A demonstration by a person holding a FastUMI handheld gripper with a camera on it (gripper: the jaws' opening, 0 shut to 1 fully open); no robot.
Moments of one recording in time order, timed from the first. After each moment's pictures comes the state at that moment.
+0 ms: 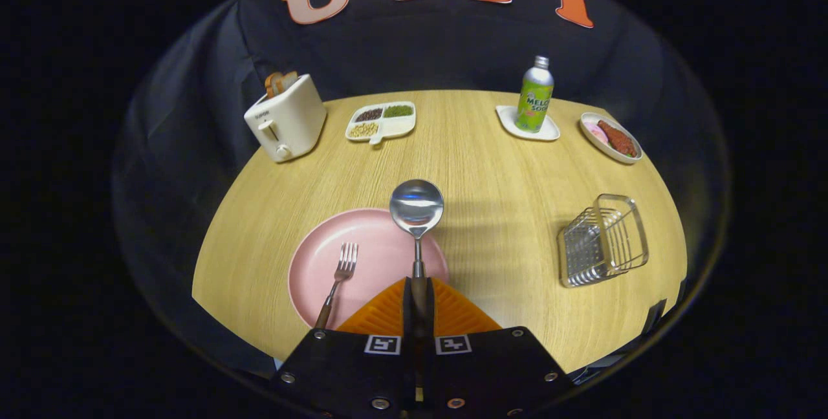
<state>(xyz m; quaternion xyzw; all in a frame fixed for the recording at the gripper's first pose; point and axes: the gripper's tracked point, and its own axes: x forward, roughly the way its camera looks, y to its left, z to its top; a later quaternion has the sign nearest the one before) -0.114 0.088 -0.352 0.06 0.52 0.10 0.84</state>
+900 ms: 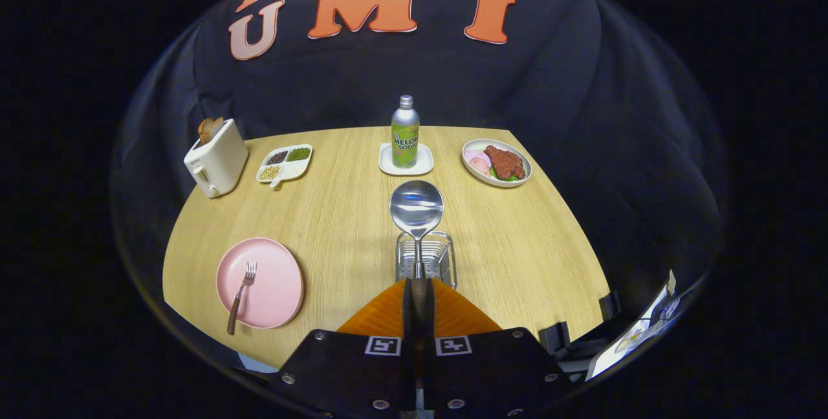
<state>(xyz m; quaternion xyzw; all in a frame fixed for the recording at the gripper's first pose) -0.108 -0.101 -0.316 0.00 0.52 -0.01 0.85</state>
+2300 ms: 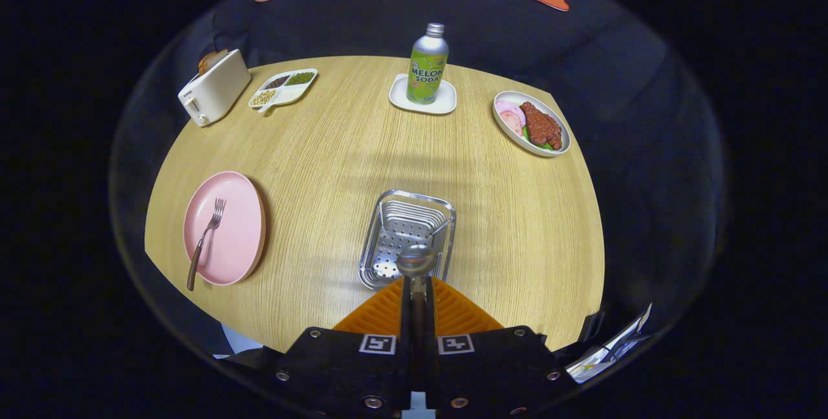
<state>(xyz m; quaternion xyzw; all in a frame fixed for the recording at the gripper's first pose) -0.095 -0.107 -0.373 -0.06 0.61 0.07 0.78</state>
